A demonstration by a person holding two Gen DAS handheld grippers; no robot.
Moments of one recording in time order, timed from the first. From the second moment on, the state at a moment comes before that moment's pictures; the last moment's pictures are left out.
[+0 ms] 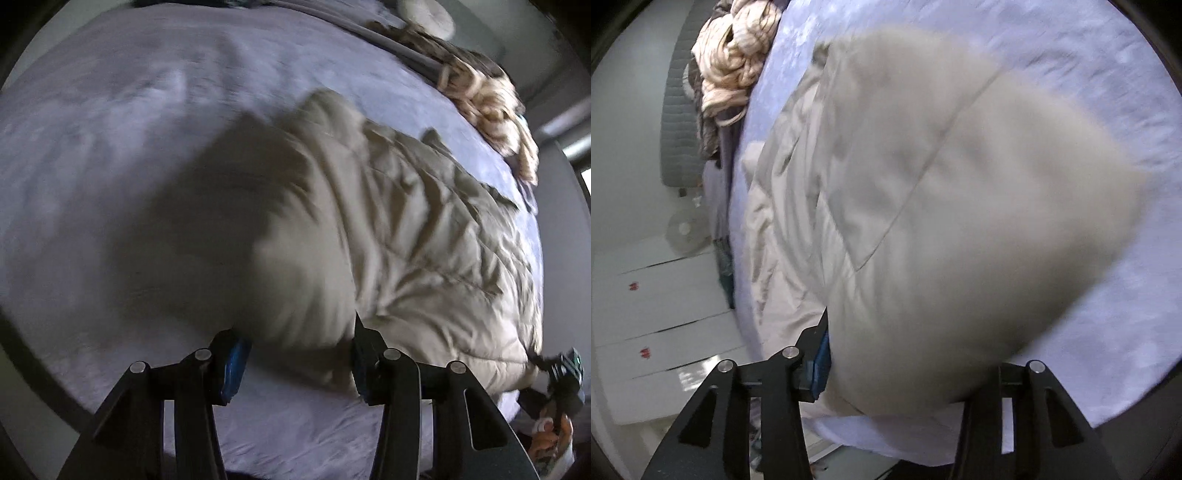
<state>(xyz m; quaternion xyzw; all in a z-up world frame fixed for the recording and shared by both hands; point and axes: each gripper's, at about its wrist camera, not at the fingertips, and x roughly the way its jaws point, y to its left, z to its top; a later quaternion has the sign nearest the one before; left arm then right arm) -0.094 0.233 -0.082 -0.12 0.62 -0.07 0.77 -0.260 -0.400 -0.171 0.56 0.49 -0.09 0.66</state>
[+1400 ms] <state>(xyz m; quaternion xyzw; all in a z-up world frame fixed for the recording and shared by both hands) -0.110 0.152 -0.029 0.03 0.62 -0.07 0.78 -0.255 -0.339 -0.097 0.34 0.57 -0.03 0.75</state>
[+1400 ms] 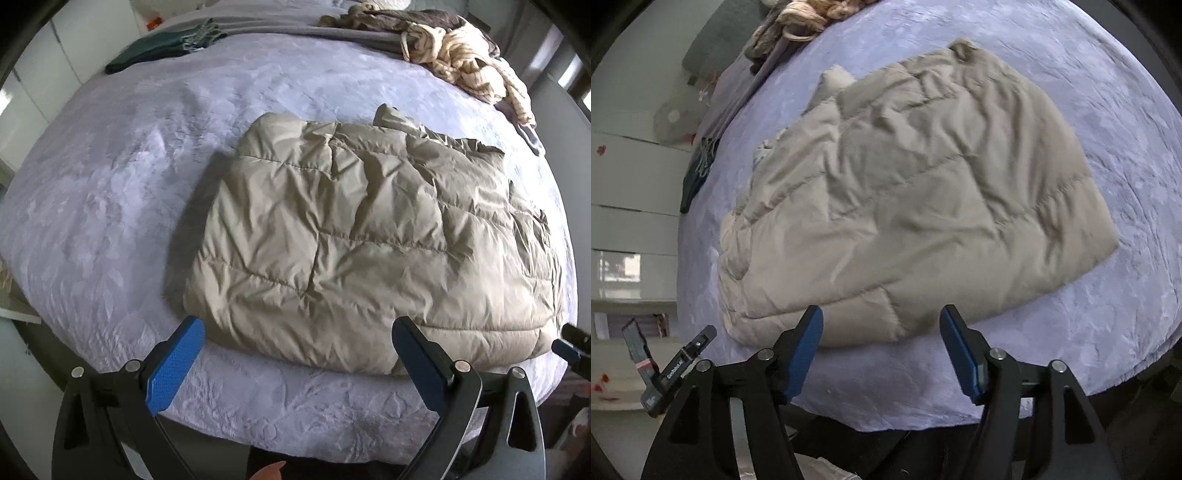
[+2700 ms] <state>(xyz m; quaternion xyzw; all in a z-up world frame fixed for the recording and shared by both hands) 0.053 0.232 -0.186 -0.22 0.72 -0.34 0.56 -0.132 -0.215 -0.142 0.31 0.63 -0.06 0.71</state>
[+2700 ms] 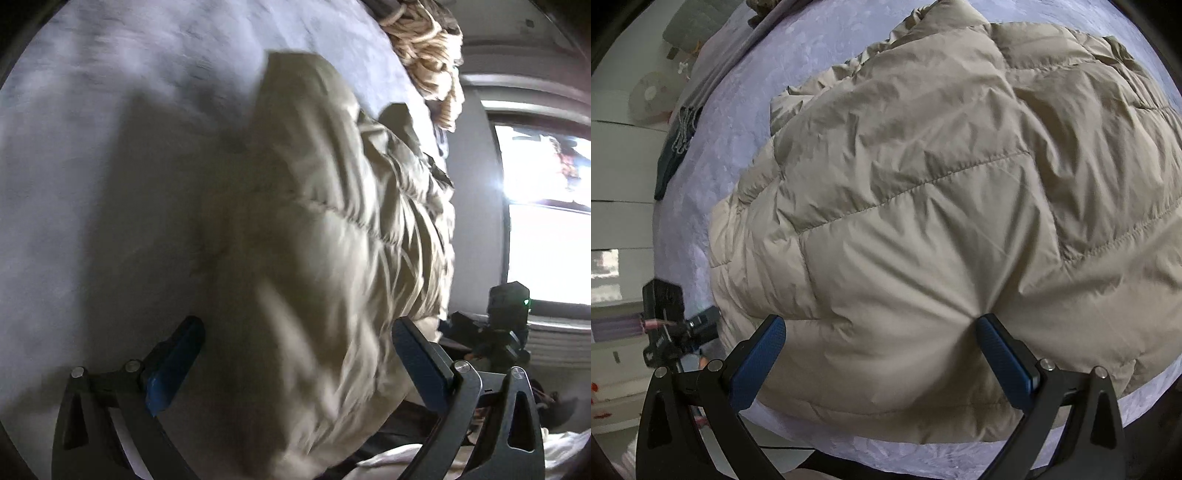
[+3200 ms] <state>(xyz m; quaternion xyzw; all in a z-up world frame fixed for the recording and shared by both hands) 0.048 0.162 -0.188 -0.18 0.72 -0.44 0.51 -0.119 -0.199 -0.149 0.30 0.64 -0.07 0.71</state>
